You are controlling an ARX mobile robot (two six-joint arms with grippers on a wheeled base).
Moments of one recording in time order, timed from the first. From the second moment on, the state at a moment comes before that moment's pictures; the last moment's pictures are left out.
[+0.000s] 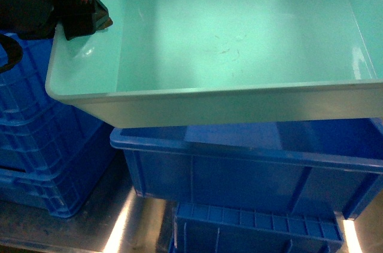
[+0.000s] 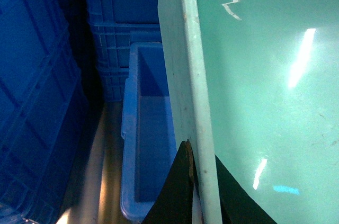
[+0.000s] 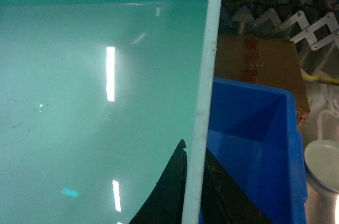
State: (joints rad) left arm -0.34 1.42 0.83 0.29 -0.13 -0.16; right arm 0.09 1.37 0.66 0.53 -0.15 0.03
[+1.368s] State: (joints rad) left arm -0.34 1.43 0.83 0.29 -0.12 -0.16; right arm 0.09 1.38 0.66 0.53 -0.15 0.03
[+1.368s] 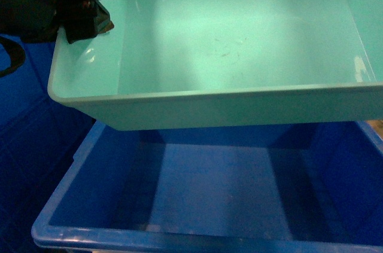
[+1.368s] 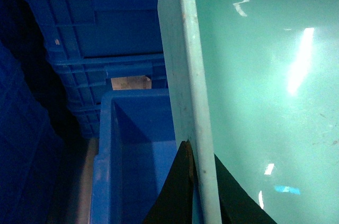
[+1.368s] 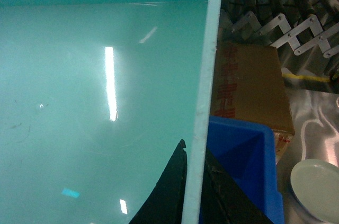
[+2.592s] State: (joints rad) left arm -0.32 2.04 1.12 0.10 -0.02 -0.20; right arm 0.01 1.98 0.86 0.42 -0.22 -0.05
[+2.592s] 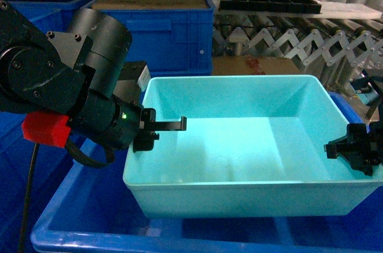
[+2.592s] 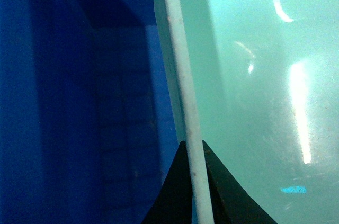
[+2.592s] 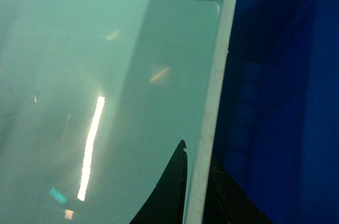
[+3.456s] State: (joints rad) left arm -0.30 2.04 1.13 0.11 0.01 -0.09; right arm 0.04 1.98 0.87 0.45 -0.15 -0.17
